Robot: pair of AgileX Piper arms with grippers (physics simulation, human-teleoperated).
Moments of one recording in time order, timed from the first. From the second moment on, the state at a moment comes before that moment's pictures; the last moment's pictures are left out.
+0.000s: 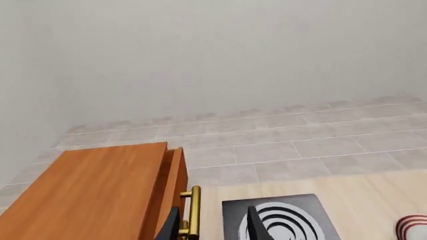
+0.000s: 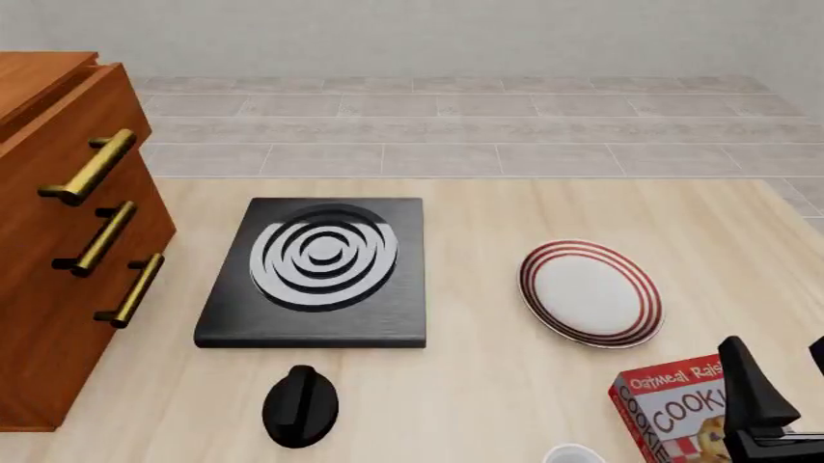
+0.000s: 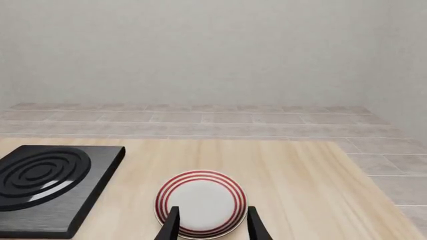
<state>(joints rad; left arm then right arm) -0.02 0.57 -0.93 0.38 0.09 0.00 0.00 -0.01 0.00 -0.01</state>
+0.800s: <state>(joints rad) 0.05 0.77 -1.16 0.63 0.16 0.00 0.00 -0.01 0.01 -0.01</state>
